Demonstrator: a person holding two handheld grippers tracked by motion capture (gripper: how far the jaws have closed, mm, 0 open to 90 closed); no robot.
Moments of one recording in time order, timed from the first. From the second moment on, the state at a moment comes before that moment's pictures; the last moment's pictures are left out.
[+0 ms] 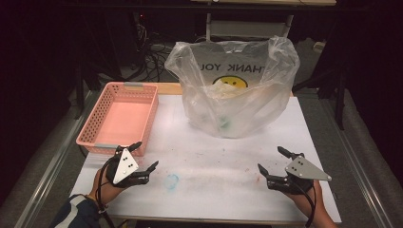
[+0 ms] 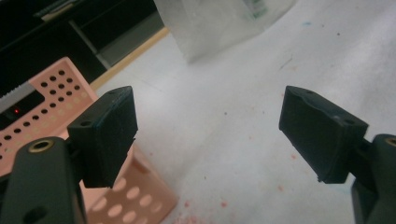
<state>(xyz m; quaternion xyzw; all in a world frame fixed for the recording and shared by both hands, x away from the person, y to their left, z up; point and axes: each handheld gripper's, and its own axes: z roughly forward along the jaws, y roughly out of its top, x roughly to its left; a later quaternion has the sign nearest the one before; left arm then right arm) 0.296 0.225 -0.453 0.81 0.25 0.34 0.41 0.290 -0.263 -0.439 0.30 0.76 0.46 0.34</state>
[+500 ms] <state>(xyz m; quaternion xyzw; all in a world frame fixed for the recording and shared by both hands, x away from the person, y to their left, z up) 0.283 0.229 -0.467 0.83 0.25 0.32 0.39 0.276 -0.260 -0.461 0.29 0.78 0.45 0.33</state>
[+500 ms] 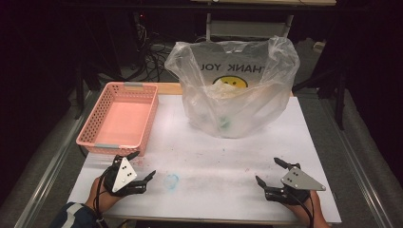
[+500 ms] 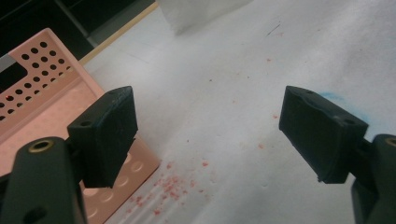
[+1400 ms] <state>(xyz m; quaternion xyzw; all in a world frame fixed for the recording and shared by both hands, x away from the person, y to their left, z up) 0.286 0.225 -0.466 0.83 0.24 0.32 0.38 0.268 -0.259 -0.459 0.29 0.78 0.44 0.33</state>
